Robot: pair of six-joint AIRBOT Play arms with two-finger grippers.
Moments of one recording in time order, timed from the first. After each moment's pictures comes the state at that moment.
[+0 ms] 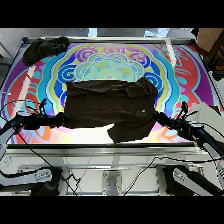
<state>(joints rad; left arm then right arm) 0.34 -1.42 0.61 0.71 -0.97 -0.90 -0.27 -1.12 0.36 -0.35 0.62 0.84</state>
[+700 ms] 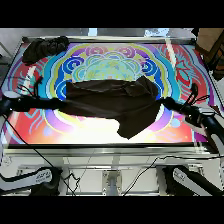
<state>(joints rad) 0.32 -1.33 1.01 0.69 -1.25 -0.86 -0.31 -1.11 0.64 -0.37 0.67 0.79</state>
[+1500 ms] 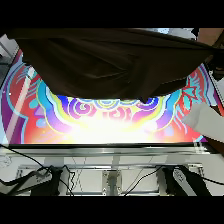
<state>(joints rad) 0.43 -1.27 1.90 0.42 -1.35 -1.11 -0.44 -0.87 1.23 -0.79 0.76 1.01</state>
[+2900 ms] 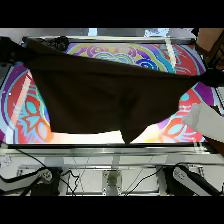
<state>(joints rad) 0.34 -1.35 1.77 0.67 -1.57 -1.36 -0.42 -1.12 1.43 -1.05 1.41 1.26</state>
